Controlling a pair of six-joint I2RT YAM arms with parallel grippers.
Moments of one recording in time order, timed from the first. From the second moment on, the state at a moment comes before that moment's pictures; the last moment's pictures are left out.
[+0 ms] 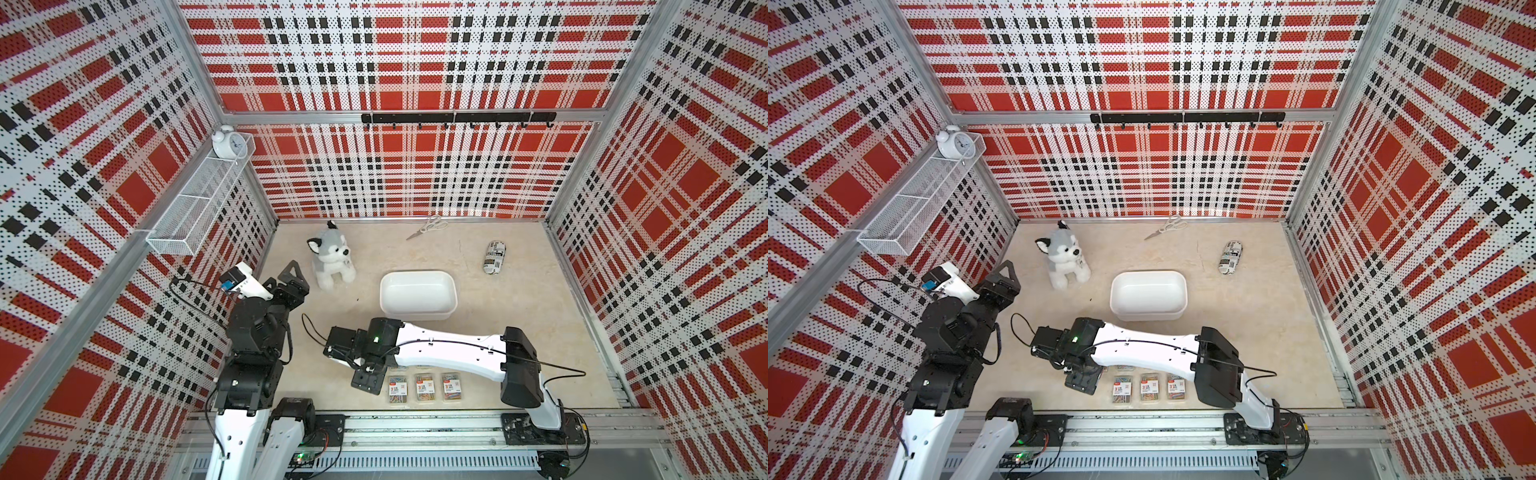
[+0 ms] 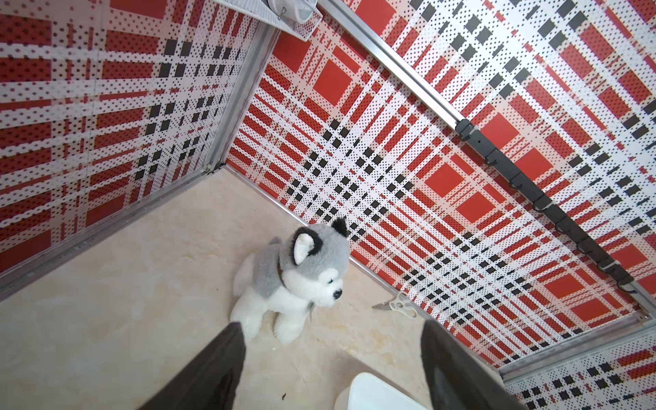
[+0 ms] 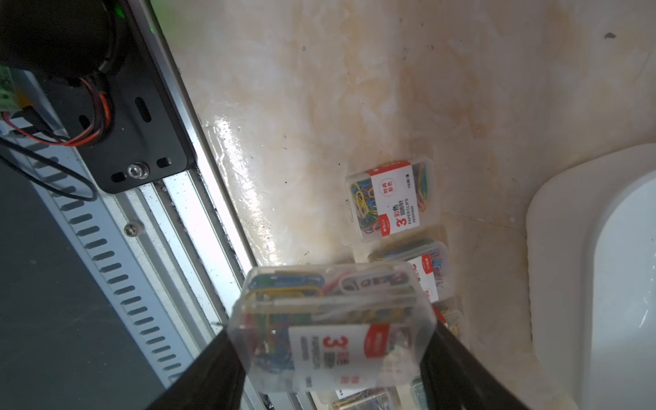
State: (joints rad) left arm -0.05 0.54 0.80 -0.37 -0.19 -0.65; right arm 1.37 2.10 1.96 -1.22 0.12 0.03
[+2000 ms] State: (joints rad) left arm -0.05 0.32 0.67 -0.37 -0.22 -0.58; right arm 1.42 2.37 2.03 -1.23 0.14 -0.15
